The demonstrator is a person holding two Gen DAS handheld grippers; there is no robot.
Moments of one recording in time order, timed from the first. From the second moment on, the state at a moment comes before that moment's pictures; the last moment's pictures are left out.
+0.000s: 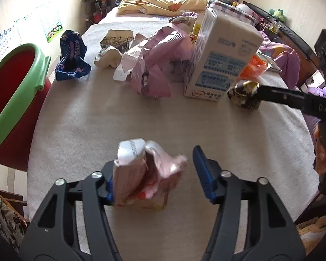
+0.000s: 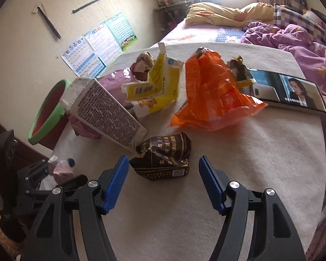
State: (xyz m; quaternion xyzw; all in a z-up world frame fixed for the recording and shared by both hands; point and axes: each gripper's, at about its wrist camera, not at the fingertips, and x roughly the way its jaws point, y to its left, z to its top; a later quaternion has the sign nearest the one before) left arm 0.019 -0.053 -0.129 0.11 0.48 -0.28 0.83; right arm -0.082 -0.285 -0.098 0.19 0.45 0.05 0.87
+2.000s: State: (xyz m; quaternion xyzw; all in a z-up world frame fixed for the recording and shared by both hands) left arm 0.041 0.021 -0.075 0.01 0.43 -0.23 0.87; right arm -0.072 -0.174 0.008 0.13 0.34 0.18 0.92
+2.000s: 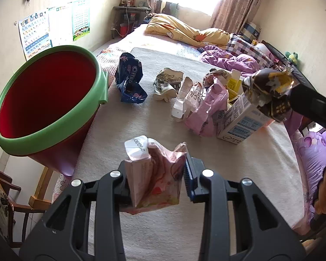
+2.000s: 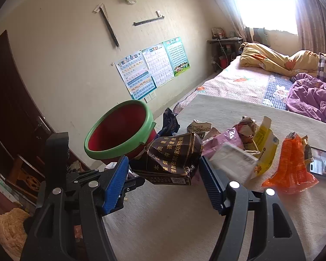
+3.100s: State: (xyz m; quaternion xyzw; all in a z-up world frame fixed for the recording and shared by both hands) left arm 0.072 0.073 -0.068 0.01 0.42 -0.23 0.88; right arm -0.034 -0.113 -0.001 0.12 0.36 0.19 0.91
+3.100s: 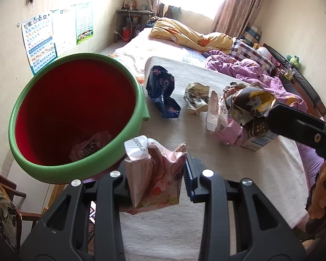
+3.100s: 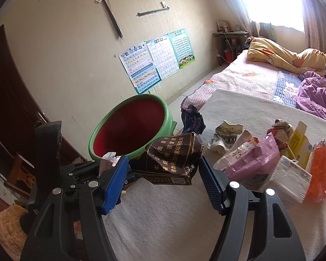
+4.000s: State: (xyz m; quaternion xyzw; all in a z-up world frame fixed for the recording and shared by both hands) left arm 0.103 0.137 -0.050 0.00 0.39 -0.20 0.90; right arm 0.002 -0.067 -0.006 0.12 0.37 0.18 0.90
